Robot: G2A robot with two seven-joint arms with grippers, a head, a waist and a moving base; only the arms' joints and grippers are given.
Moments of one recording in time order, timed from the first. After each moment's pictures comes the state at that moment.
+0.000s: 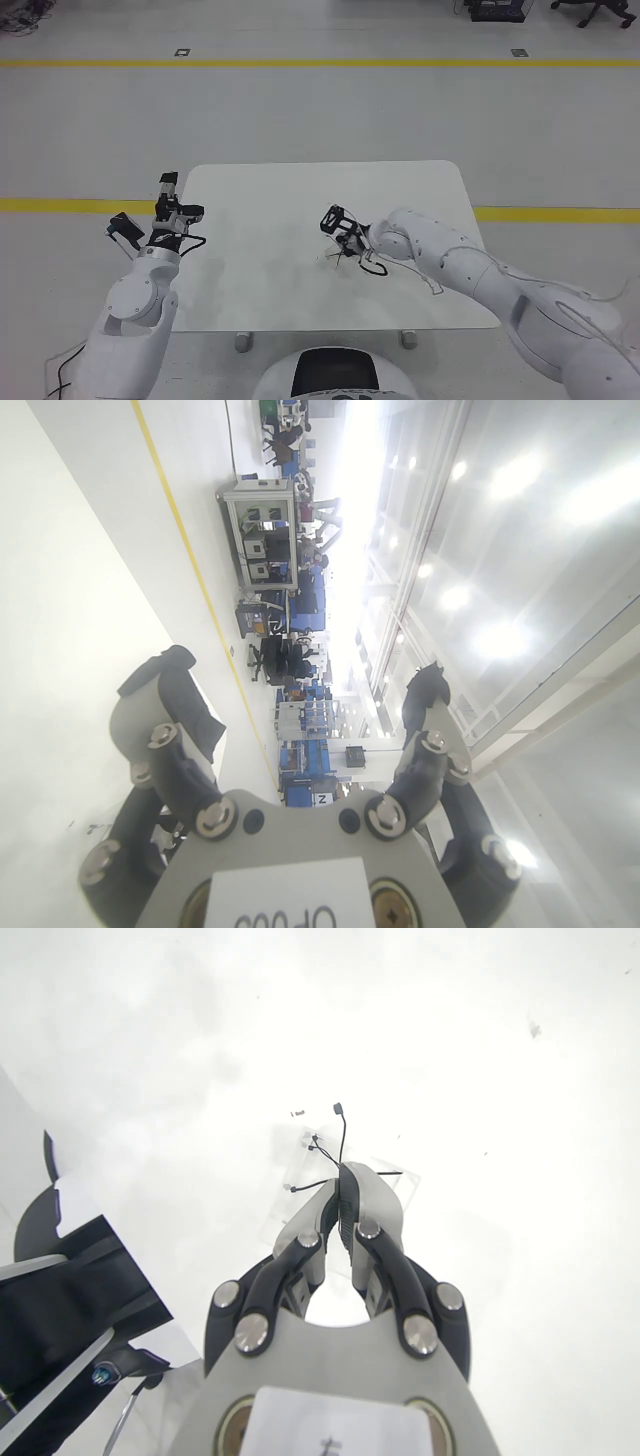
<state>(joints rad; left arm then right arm) 1.73 -1.15 -1.60 -1.80 -0.42 0.00 0.00 -0.68 -1.22 0.17 -0.98 -0.62 -0.34 0.49</state>
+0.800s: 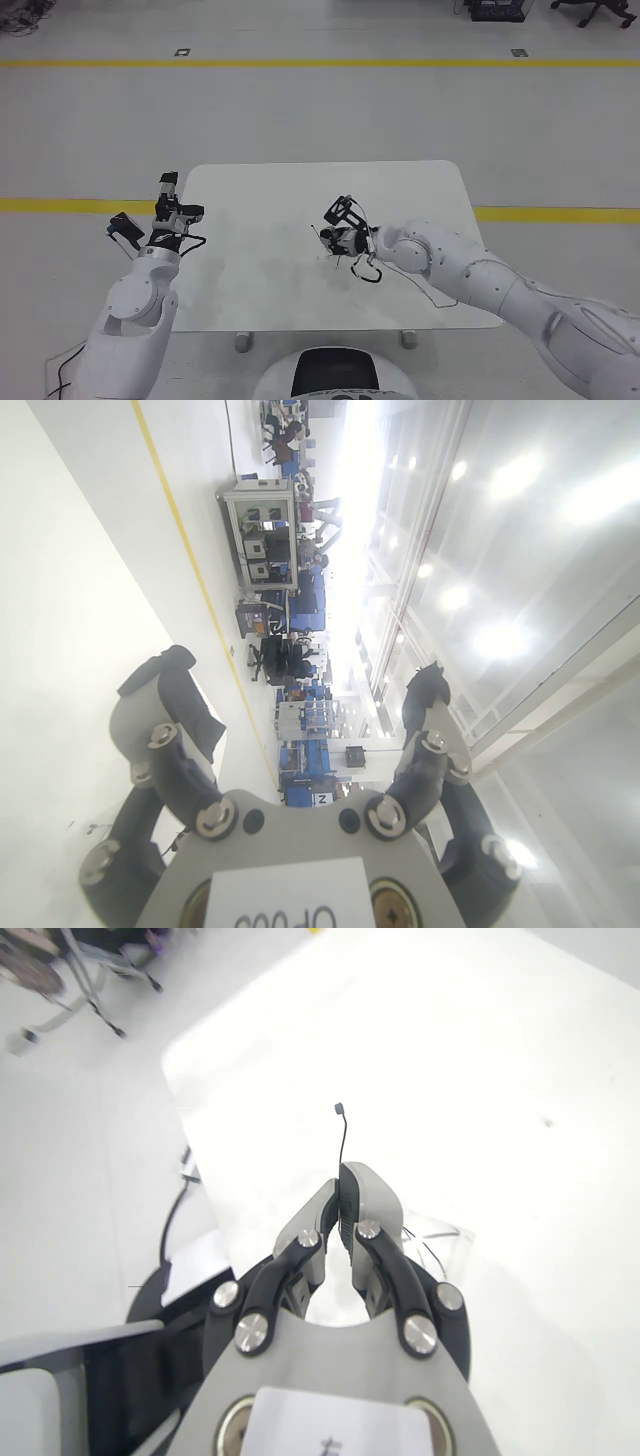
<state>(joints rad) 1.73 -1.15 -1.60 -1.80 -0.42 0.00 0.00 -0.76 -1.08 0.22 -1.23 -0.39 -0.34 0.23</state>
